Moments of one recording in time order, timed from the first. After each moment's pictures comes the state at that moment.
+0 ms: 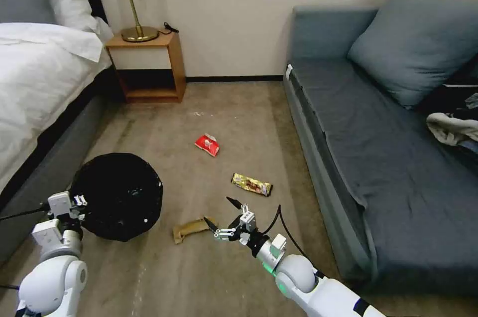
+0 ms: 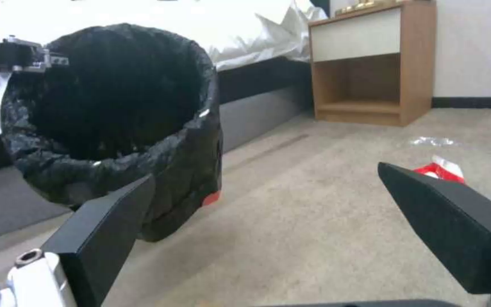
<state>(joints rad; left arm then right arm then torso) 1.47 -1.28 -0.91 -1.89 -0.33 0.21 -0.18 -1.01 1.18 -0.30 1.44 0.44 0.39 -0.18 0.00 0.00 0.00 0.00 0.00</state>
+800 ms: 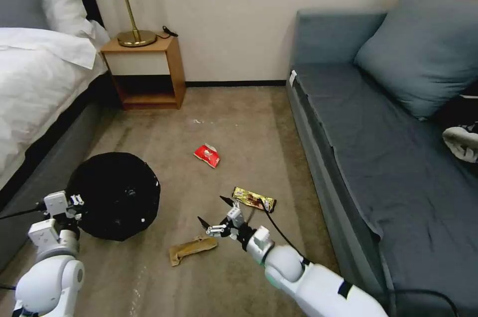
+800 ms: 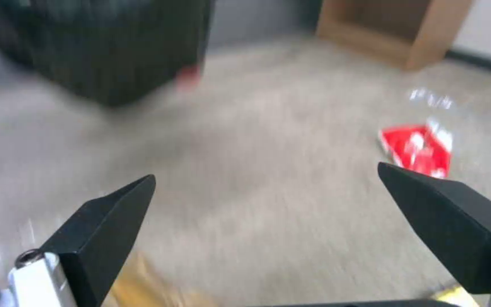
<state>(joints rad) 1.46 -1.29 -0.94 -1.92 -0.33 0.20 -0.18 -0.74 1.16 -0.55 1.41 0.35 0.01 -0.02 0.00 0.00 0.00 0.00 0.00</state>
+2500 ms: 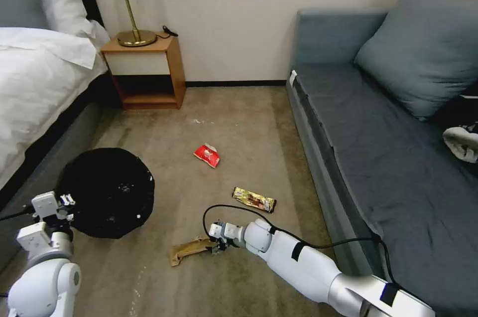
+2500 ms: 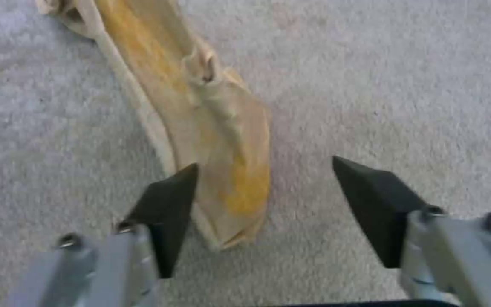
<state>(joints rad) 1.48 -1.35 -0.97 -1.96 -0.30 0.21 -0.18 -0.63 1.43 -0.52 0.90 -0.11 -0.13 -0.42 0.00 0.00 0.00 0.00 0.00</state>
